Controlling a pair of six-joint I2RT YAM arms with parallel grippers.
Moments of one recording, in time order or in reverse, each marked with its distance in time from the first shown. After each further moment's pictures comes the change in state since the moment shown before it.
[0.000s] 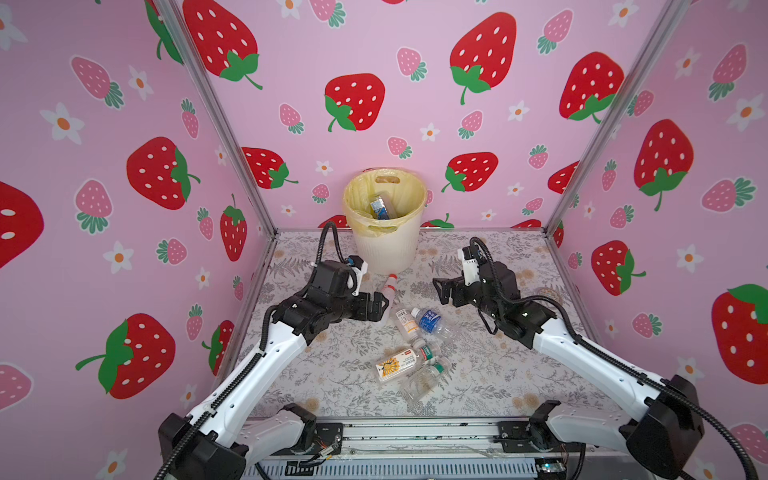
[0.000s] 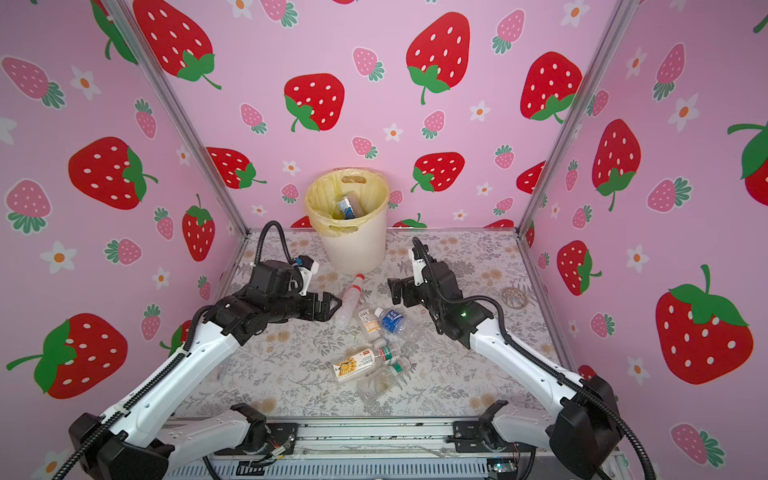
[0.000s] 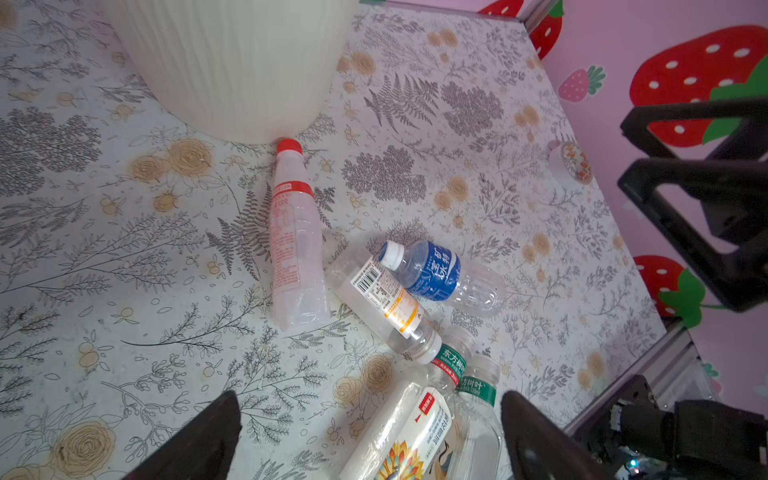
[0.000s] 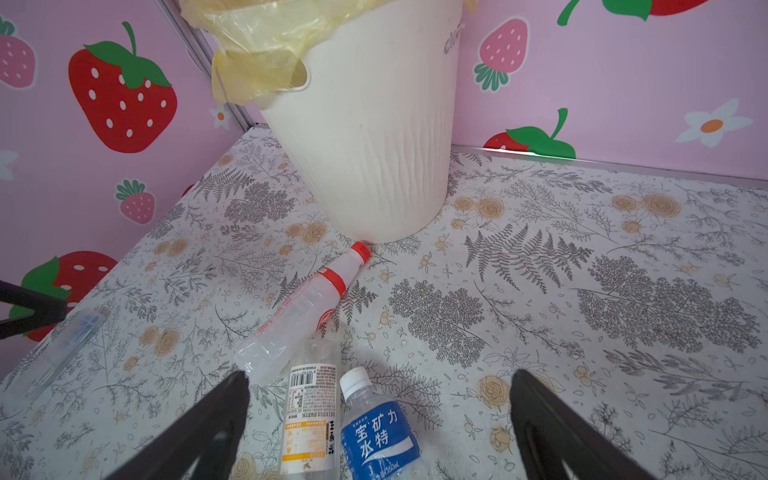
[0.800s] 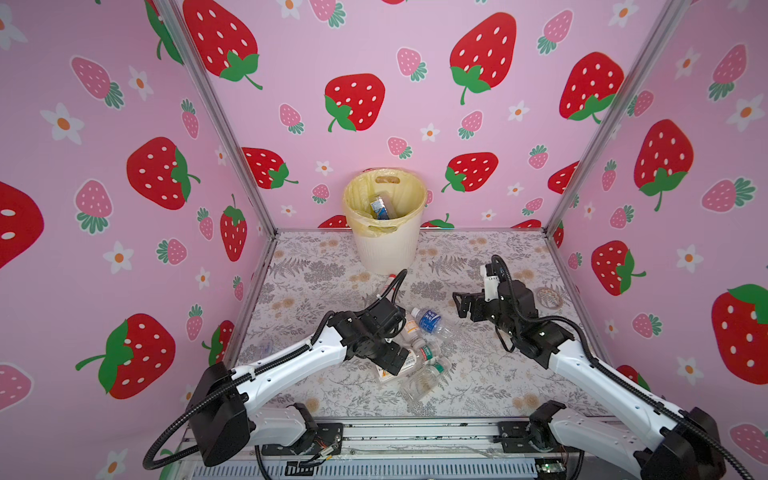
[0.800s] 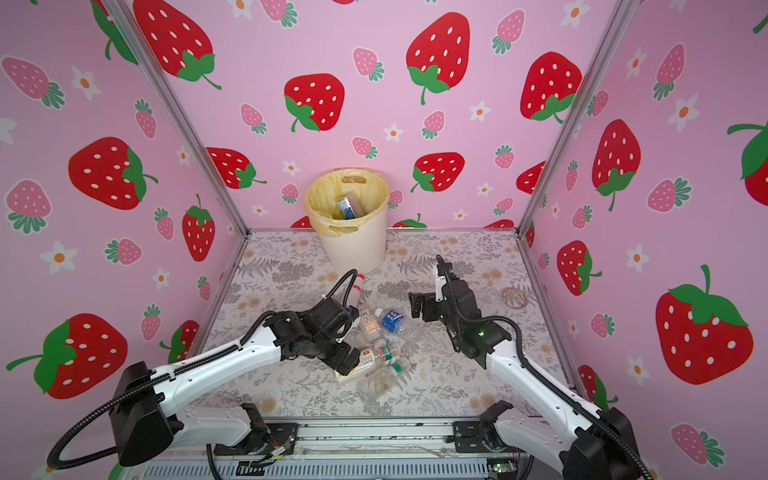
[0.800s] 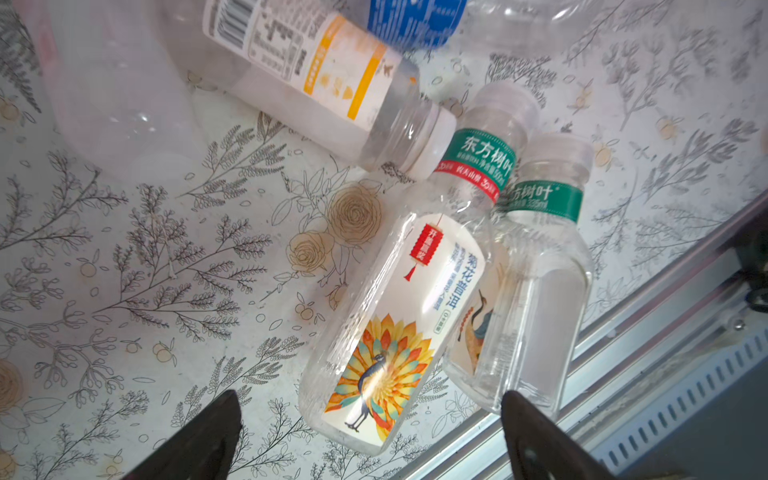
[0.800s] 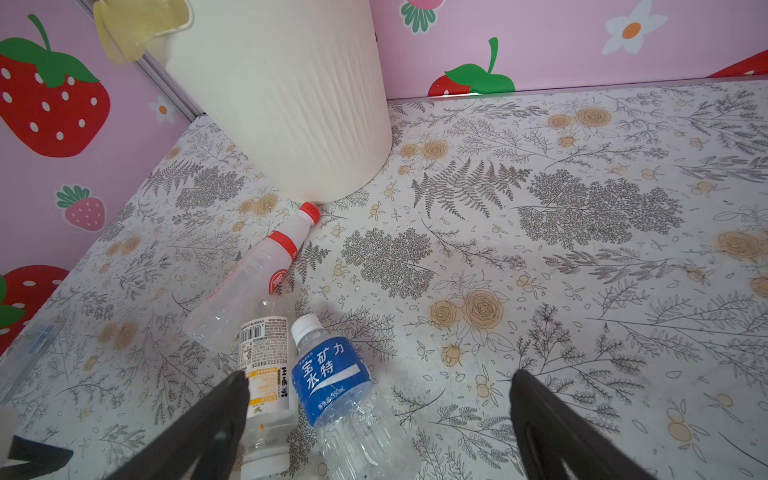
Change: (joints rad) left arm -0.359 0.173 -0.116 -0.147 -0.150 0.009; right arm -0.090 -0.167 -0.206 -0.021 -0.002 0.081
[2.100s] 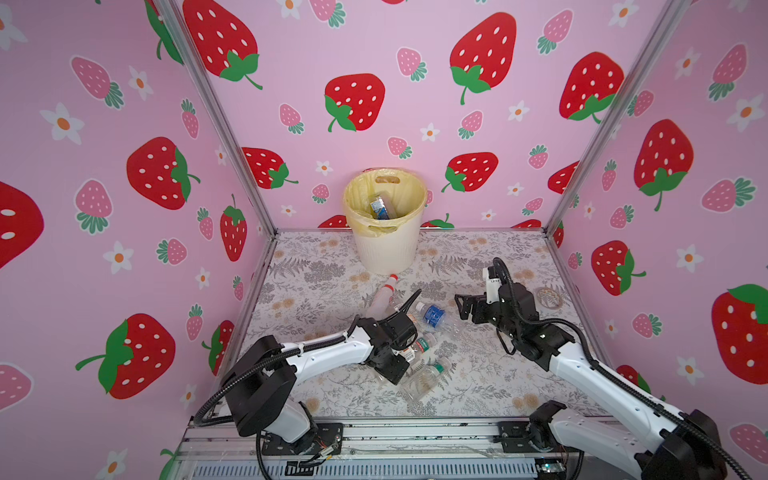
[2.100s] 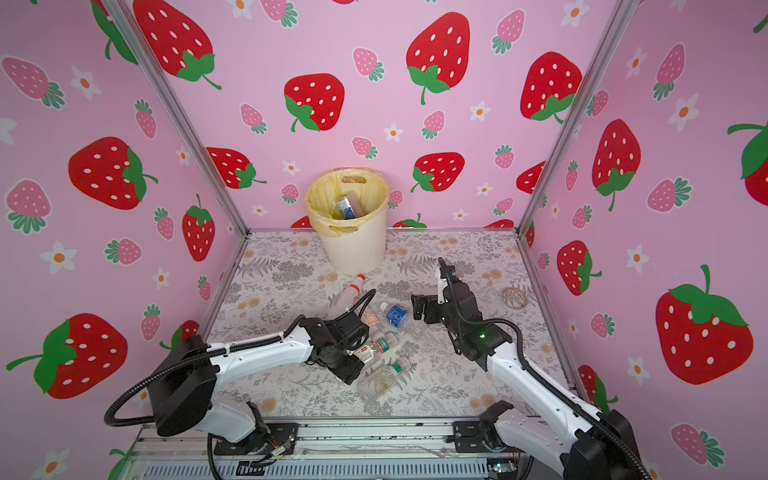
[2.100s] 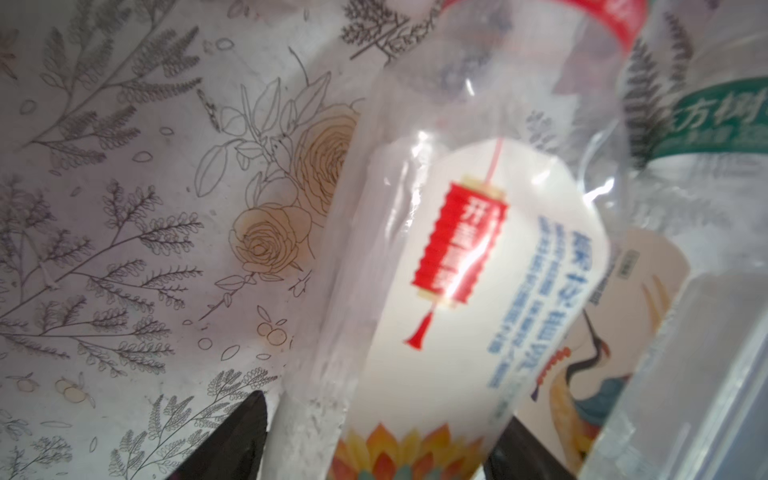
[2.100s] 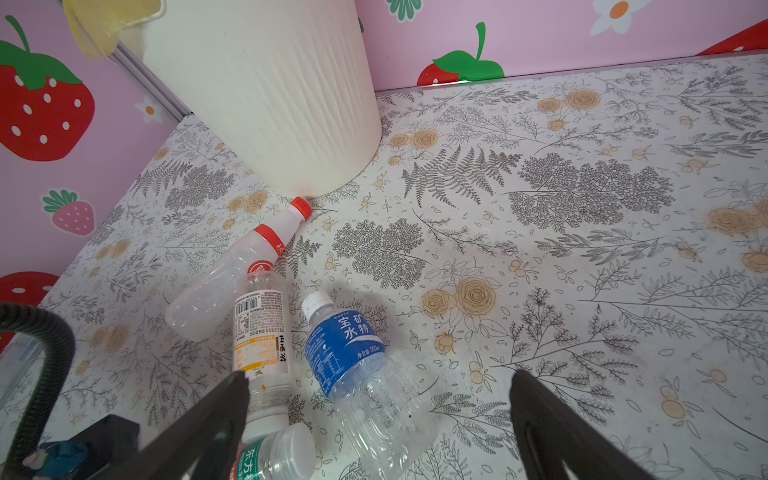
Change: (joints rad) left arm -0.054 0.216 -0.051 0.083 -0.030 0.009; right arm -0.014 -0.013 -0.027 -0.001 0.009 0.023
